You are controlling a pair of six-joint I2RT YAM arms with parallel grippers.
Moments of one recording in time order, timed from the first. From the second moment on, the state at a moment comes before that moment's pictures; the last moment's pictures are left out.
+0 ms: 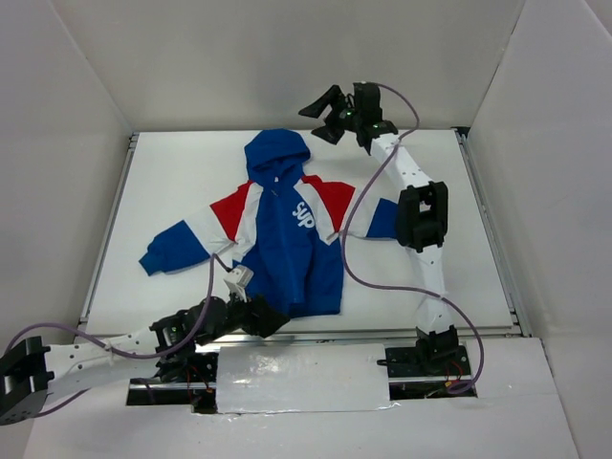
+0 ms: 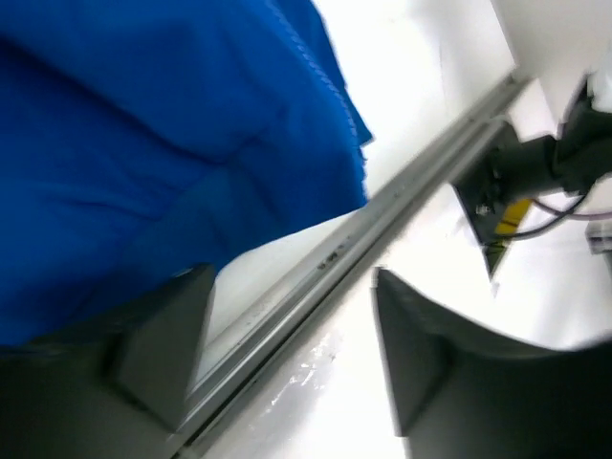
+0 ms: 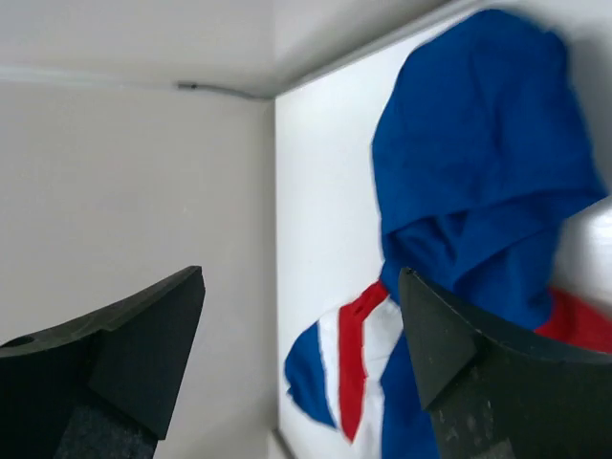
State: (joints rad) left arm -1.09 0.67 0.06 0.29 -0.12 -0.79; right arm 0.27 2.43 2.29 -0.20 -0.52 1.07
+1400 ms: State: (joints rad) left arm -0.41 0.44 1.13 -1.11 -0.79 -0.61; right arm 0.27 0.29 1.12 -0.91 0.18 0.51
